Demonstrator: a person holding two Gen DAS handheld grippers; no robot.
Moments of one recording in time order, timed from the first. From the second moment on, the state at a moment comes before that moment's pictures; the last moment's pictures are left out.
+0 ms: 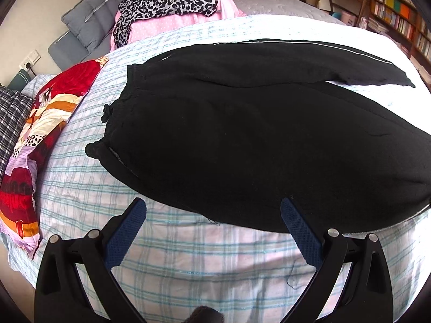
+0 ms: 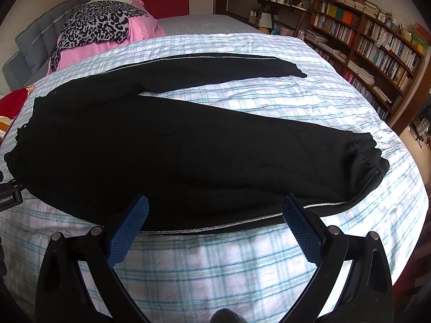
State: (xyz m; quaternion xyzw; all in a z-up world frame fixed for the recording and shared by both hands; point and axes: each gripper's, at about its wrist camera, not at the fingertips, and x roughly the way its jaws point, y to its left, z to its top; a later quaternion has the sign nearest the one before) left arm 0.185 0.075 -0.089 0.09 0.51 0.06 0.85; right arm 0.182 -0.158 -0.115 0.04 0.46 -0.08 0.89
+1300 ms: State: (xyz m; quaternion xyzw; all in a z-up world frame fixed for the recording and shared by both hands) left arm 0.287 0.159 -0.121 0.03 0.54 0.03 0.84; right arm 0.278 -0.178 -0.155 0.08 0.52 0.04 0.85
